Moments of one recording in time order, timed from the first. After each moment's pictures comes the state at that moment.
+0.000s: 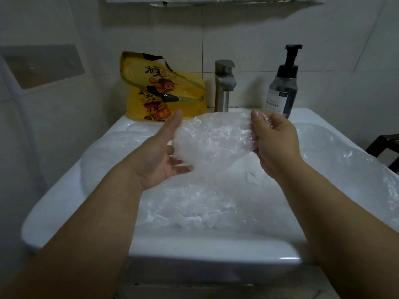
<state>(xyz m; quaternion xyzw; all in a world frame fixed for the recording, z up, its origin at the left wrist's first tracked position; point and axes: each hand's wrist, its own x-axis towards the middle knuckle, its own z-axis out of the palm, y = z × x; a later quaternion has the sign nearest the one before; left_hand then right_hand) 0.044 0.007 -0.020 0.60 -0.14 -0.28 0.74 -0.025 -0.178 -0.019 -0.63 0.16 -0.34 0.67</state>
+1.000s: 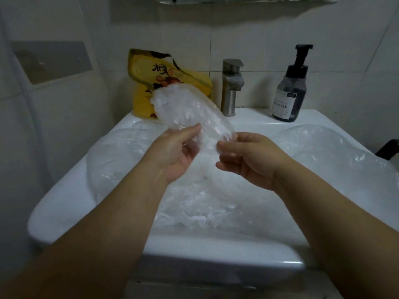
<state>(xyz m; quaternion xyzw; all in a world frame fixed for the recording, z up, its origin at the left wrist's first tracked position) 0.050 -0.019 -0.029 0.44 -0.07 -0.23 0.87 -0.028 -0.155 -0.021 -0.60 0.07 -0.03 0.80</state>
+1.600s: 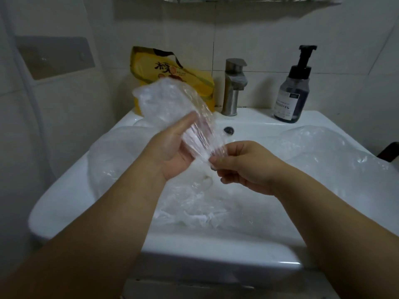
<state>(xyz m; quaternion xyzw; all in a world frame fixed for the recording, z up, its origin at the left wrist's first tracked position) 0.051 -0.016 -0.023 0.45 -0.10 -0.25 0.85 -0.027 -0.152 -0.031 -0.74 0.05 0.02 0.68</state>
